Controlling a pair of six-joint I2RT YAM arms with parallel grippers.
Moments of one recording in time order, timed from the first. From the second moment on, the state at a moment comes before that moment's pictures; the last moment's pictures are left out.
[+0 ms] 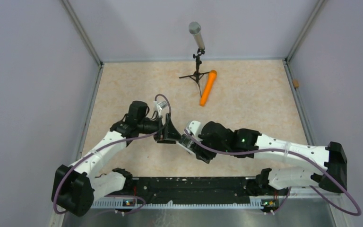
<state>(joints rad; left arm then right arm) -0.41 1.09 0.69 -0.33 0.92 -0.67 1.19 1.16 0.94 -0.61 0.05 0.07</state>
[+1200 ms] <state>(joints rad) -0.41 0.77 0.47 0.42 0.99 -0.96 0.93 1.18 0.82 0.00 -0.76 0.51</state>
